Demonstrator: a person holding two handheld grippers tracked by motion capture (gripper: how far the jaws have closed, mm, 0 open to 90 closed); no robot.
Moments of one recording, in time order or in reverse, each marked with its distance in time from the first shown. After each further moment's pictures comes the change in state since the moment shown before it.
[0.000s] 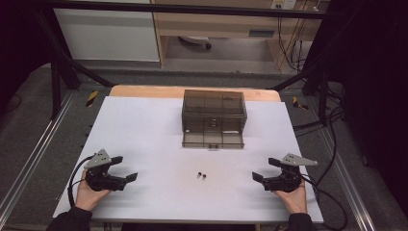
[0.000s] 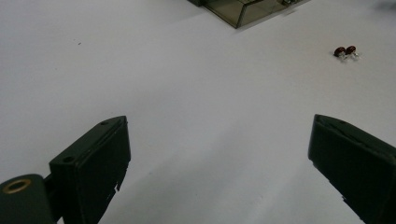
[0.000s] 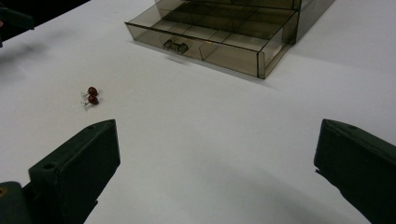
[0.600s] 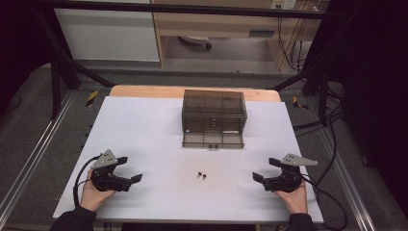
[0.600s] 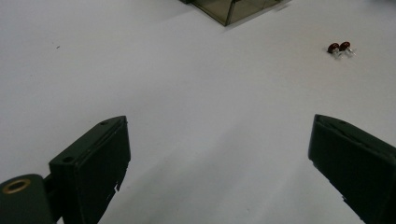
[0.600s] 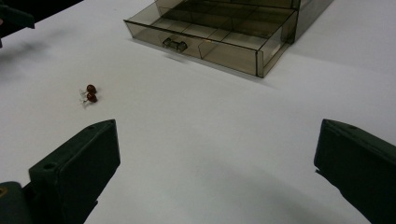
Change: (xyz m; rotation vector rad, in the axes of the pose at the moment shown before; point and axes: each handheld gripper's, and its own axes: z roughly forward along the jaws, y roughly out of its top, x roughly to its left) left arm -0.010 0.004 0.011 0.020 -0.012 0.022; right arm 0.000 0.000 -0.001 0.010 -0.005 -0.011
